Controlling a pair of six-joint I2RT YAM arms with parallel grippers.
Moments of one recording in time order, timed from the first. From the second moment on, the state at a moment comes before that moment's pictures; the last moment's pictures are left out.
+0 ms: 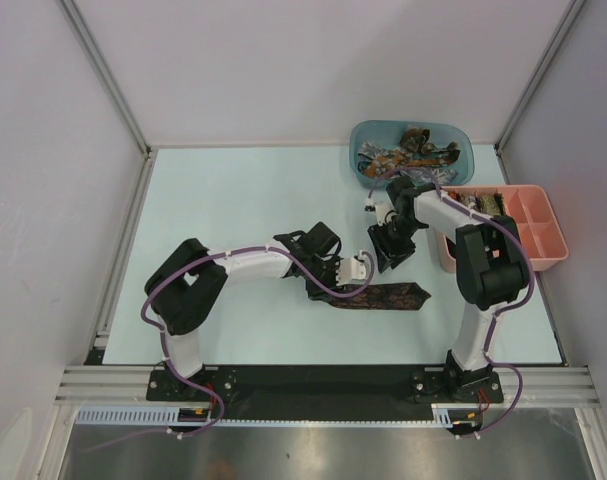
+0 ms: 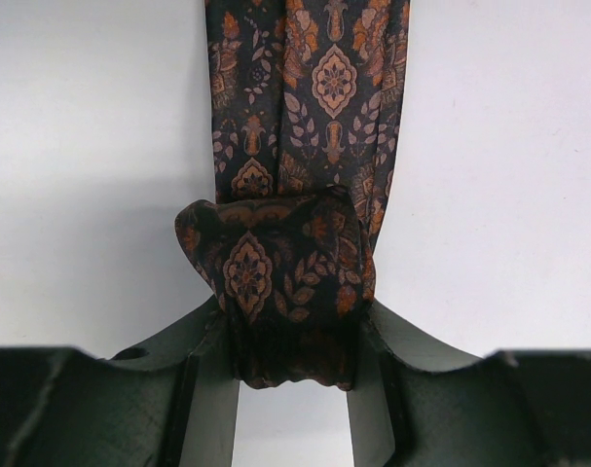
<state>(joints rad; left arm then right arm) -0.85 1.85 1.15 -0.42 0.38 0.63 0.29 1.90 1.34 -0.91 -0.34 -0.14</state>
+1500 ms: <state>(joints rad) -0.84 1.86 1.17 -0.40 0.39 0.67 0.31 1.92 1.29 -0.87 -0.14 -0.41</state>
